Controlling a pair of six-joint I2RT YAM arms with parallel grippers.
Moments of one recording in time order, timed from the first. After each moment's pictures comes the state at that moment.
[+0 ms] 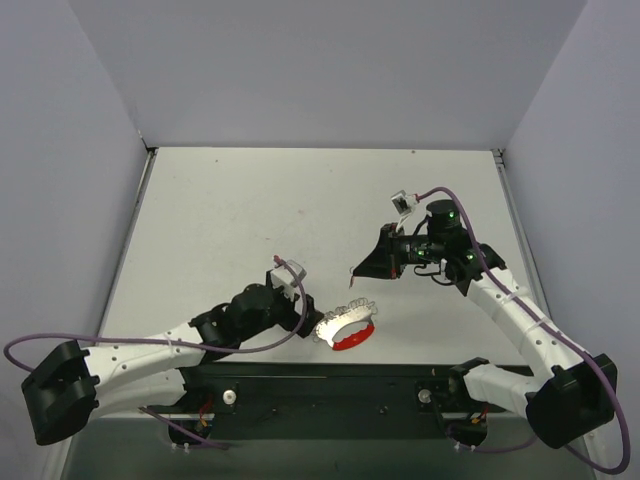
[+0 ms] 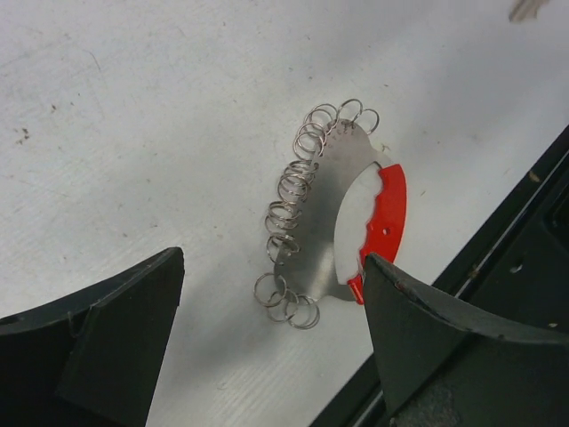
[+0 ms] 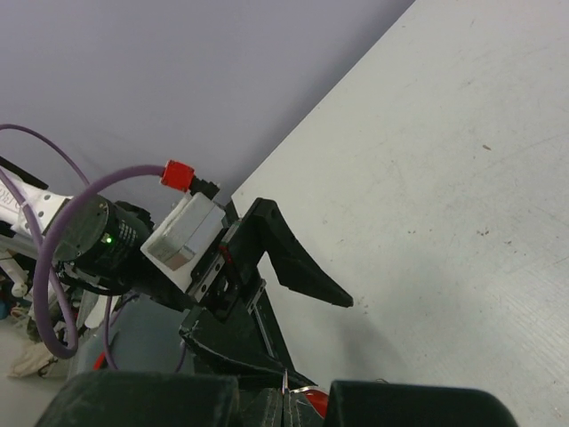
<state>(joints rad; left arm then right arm) -1.01 0.97 0.36 0.23 -0.12 -0.31 0.39 1.11 0.88 -0.32 -0.92 0.27</state>
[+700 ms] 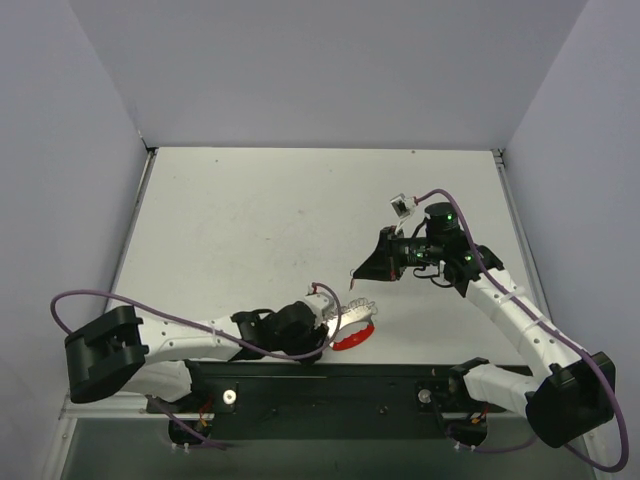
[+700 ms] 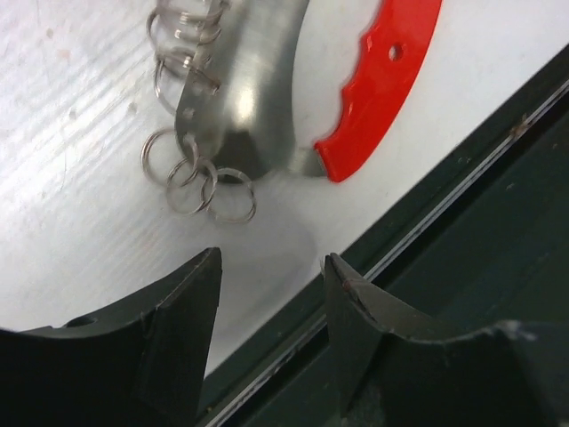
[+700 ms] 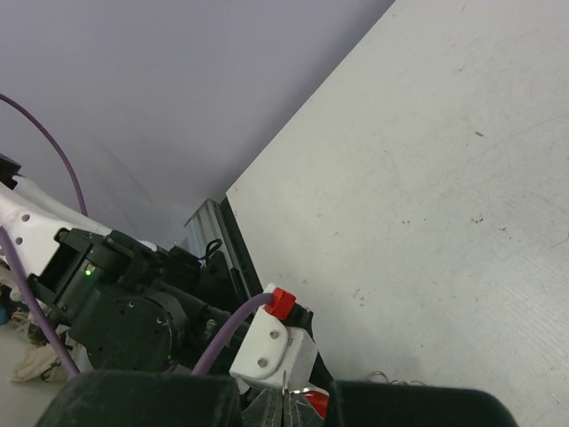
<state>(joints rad) -1.18 1.29 0.53 -0.12 -0.07 -0.54 0.39 1.12 0.85 -0.32 -0.91 0.28</state>
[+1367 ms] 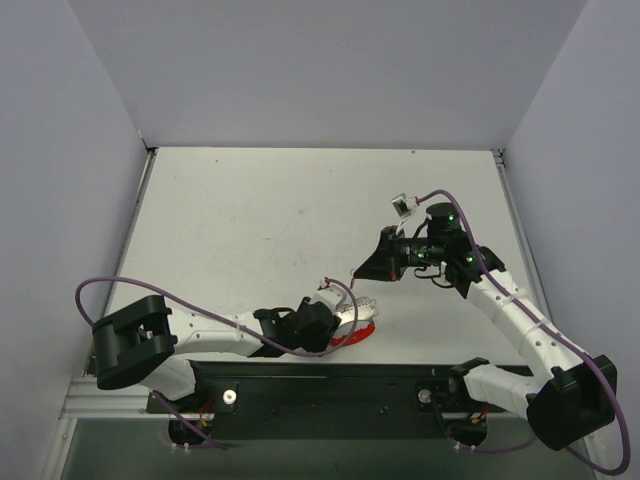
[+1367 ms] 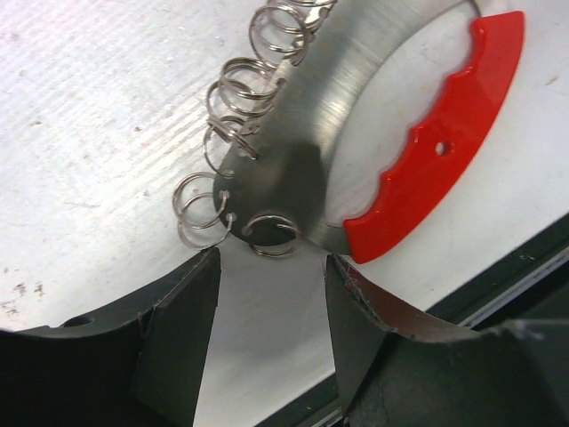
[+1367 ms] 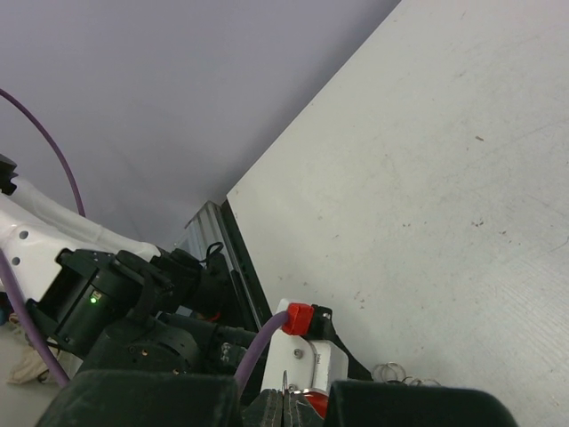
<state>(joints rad) -1.23 1.46 0.65 -0.10 -0.31 -0.51 0.39 1.10 0.85 -0.32 -0.90 0.28</state>
